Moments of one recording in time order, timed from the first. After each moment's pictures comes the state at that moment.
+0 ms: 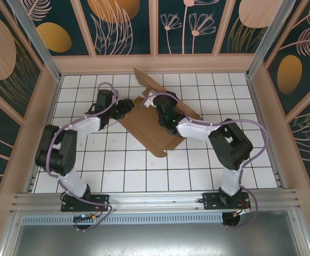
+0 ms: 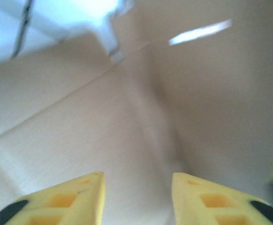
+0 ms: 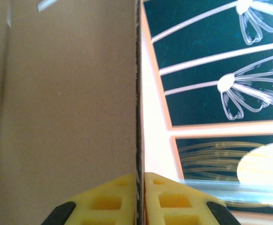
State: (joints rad) left arm -0.27 1.68 0.97 0.17 0.43 -0.95; right arm 0.77 1.83 1.12 0.35 0.82 -1.05
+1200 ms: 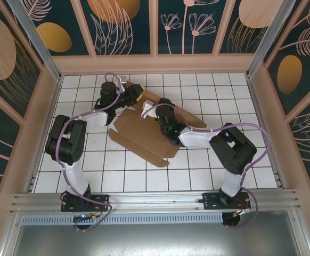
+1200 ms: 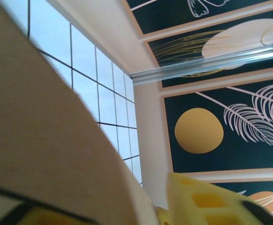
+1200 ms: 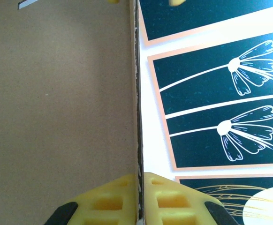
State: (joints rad) left arm -0.31 1.88 1.09 0.59 0.63 -1.21; right arm 0.82 1.79 0.98 0.56 0.69 -1.12
